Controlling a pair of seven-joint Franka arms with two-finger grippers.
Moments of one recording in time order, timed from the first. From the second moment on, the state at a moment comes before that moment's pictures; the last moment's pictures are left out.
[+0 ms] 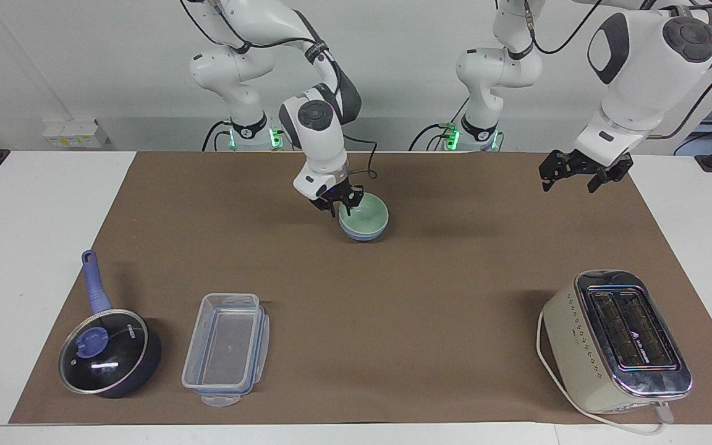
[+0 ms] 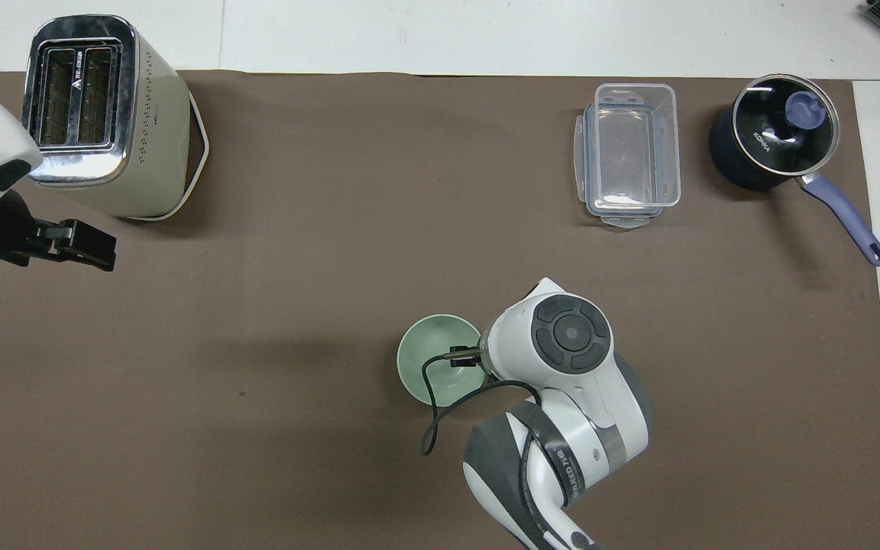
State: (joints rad) left arm -0.16 0.05 0.07 -1.61 0.01 1.57 0.02; right arm 0.46 0.11 0.11 -2.14 0.15 2.27 0.44
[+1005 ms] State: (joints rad) left arm -0.16 0.05 0.07 -1.61 0.01 1.57 0.02; right arm 0.07 -0.05 0.08 -1.87 0.04 1.90 0.28
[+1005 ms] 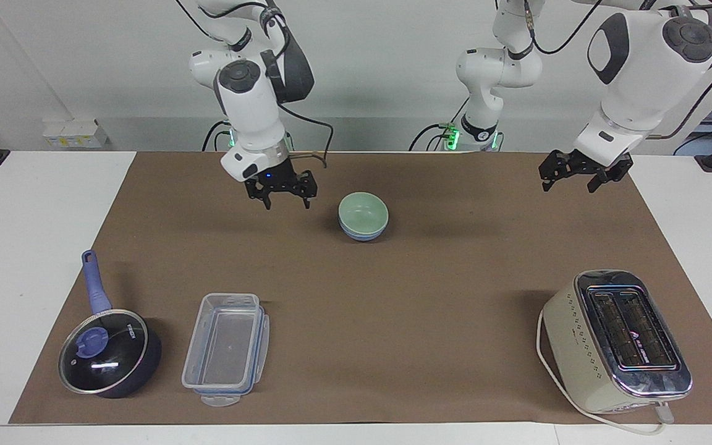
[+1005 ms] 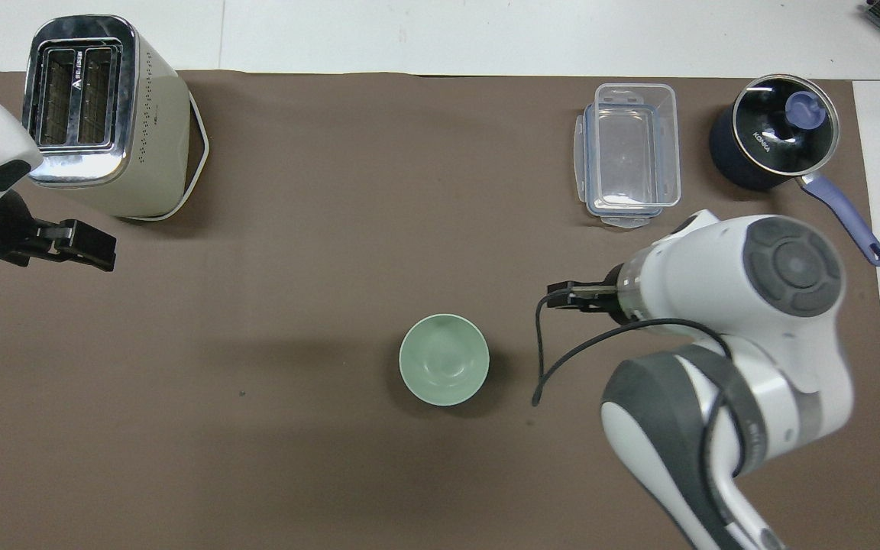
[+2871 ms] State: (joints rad) left arm -0.16 0.05 0.07 -1.61 0.01 1.57 0.02; right arm -0.04 0.02 0.08 -1.51 -0.04 1.54 0.15
